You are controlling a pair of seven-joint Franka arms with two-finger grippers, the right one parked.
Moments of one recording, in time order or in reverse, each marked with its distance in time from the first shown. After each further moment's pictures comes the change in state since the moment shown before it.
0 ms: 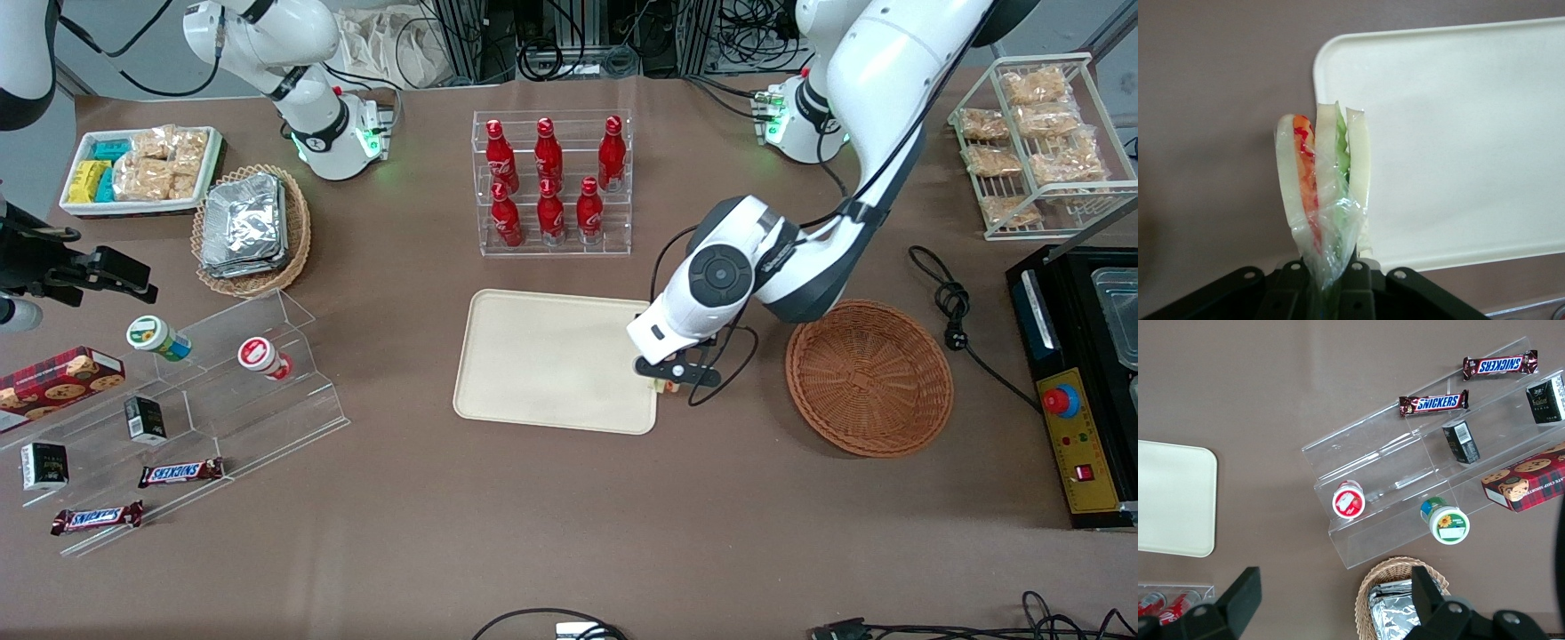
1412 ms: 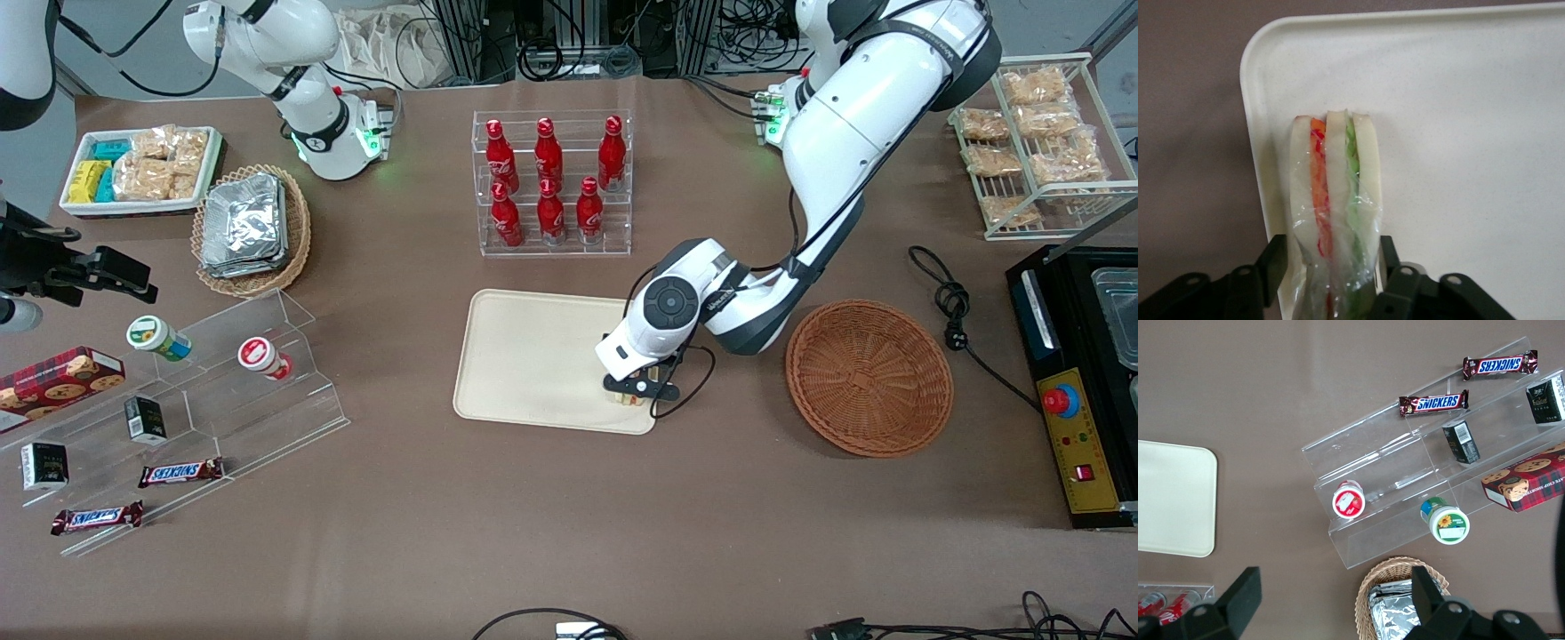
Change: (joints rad) arm -0.053 0.197 0.002 0.049 0.158 0.146 -0.148
